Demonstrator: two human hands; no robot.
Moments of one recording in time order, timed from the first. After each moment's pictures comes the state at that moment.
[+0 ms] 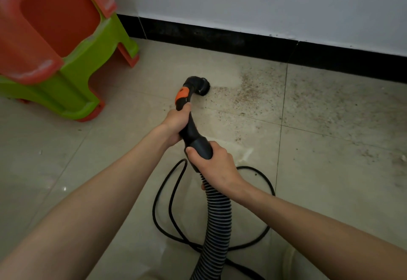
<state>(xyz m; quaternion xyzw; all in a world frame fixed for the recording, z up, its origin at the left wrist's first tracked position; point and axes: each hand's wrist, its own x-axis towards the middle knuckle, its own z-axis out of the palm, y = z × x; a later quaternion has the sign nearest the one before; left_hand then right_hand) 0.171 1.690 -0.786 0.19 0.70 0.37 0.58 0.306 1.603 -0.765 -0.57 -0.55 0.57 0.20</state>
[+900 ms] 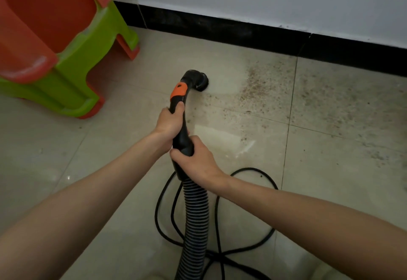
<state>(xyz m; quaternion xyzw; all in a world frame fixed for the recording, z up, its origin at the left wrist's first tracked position) 0.151 1.687 -0.787 0.23 0.76 0.37 0.49 0.260 1.625 -0.774 -0.53 -0.53 0.64 0.16</state>
